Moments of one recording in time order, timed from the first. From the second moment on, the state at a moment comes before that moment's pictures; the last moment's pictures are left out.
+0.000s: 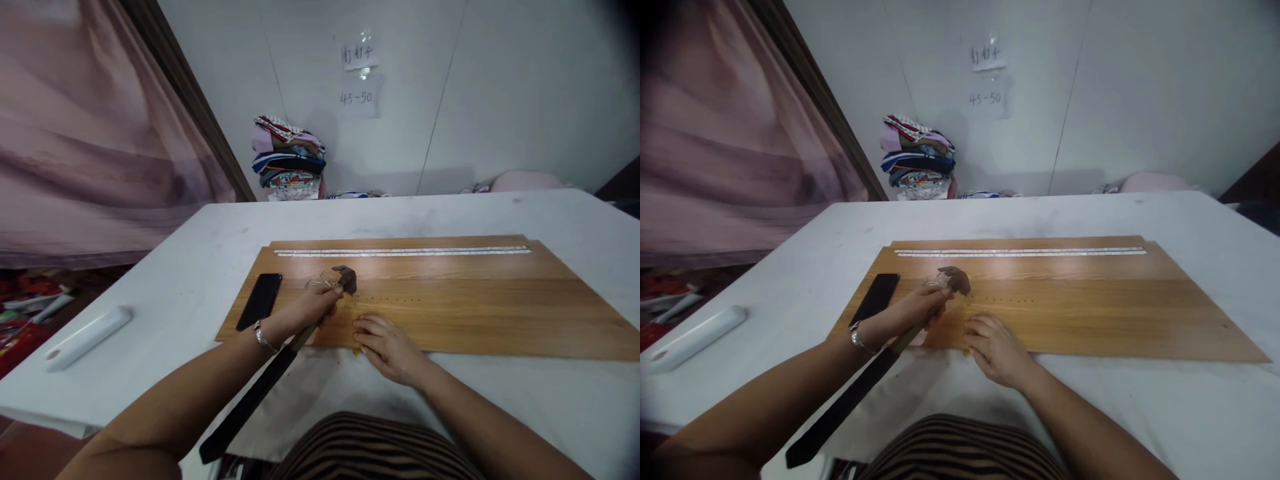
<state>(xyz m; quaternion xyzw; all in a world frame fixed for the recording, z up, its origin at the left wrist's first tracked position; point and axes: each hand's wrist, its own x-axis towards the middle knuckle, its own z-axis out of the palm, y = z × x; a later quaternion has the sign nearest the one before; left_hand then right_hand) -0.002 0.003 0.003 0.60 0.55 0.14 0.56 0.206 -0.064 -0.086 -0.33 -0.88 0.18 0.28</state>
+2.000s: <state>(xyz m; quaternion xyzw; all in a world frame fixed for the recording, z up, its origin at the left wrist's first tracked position) -0.006 0.004 -0.011 0.61 0.54 0.14 0.57 0.206 -0.064 -0.084 -0.33 -0.89 0.19 0.27</state>
